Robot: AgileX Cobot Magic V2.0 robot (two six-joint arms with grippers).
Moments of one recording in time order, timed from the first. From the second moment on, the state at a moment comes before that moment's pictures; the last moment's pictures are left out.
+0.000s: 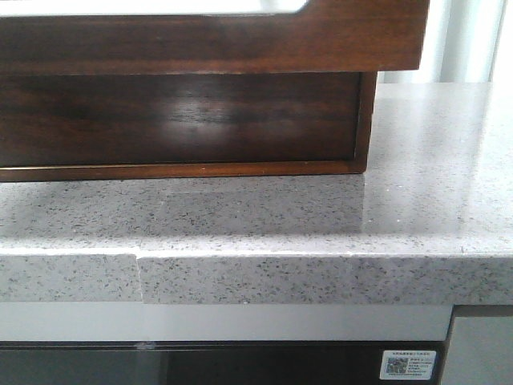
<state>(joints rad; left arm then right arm) -0.26 0.56 -0.82 -0.21 0.90 0.28 0.04 0.68 -0.73 0.15 0.81 -0.14</state>
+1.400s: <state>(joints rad) -0.07 0.00 0.00 -0.28 0.11 0.27 0.04 0.68 -0.73 0.15 0.83 -0.14</state>
